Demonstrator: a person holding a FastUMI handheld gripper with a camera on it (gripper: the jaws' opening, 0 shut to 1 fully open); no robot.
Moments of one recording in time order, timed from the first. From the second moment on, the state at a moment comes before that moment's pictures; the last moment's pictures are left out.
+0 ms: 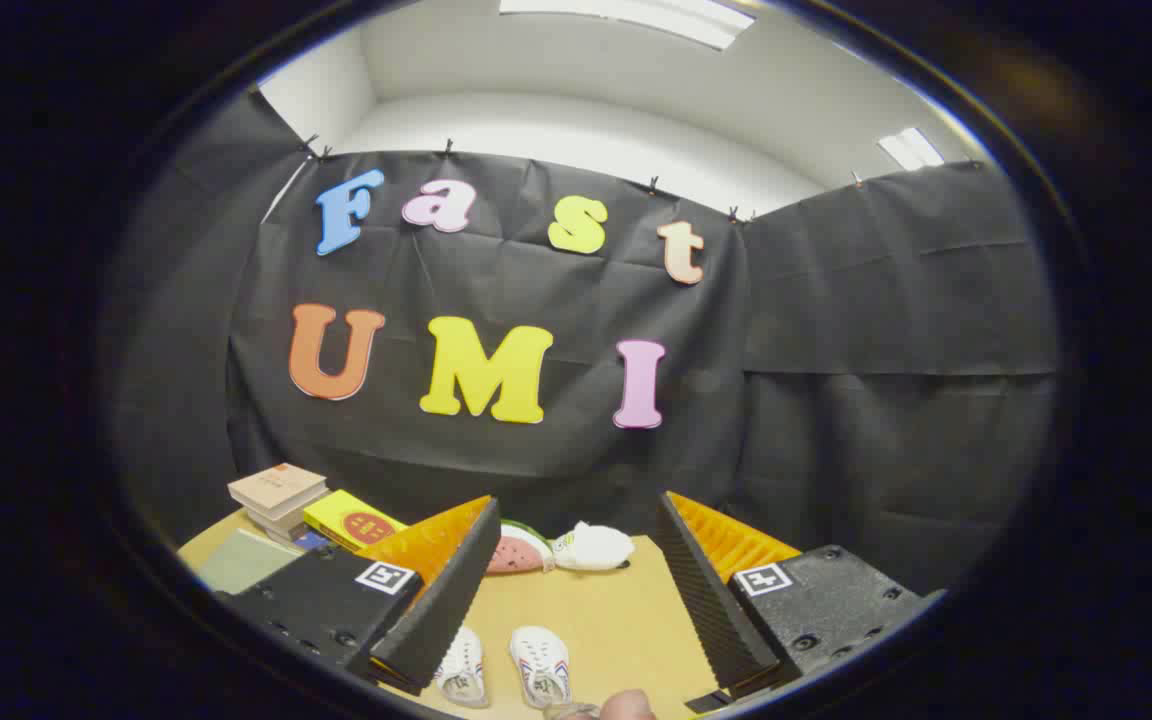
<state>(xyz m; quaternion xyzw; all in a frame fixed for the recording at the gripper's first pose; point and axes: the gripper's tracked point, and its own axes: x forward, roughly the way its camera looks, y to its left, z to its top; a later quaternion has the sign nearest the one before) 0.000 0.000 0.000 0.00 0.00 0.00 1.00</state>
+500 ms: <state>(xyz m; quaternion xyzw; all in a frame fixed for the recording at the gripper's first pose) -0.002 0.011 0.002 0.01 0.00 0.03 1.00</state>
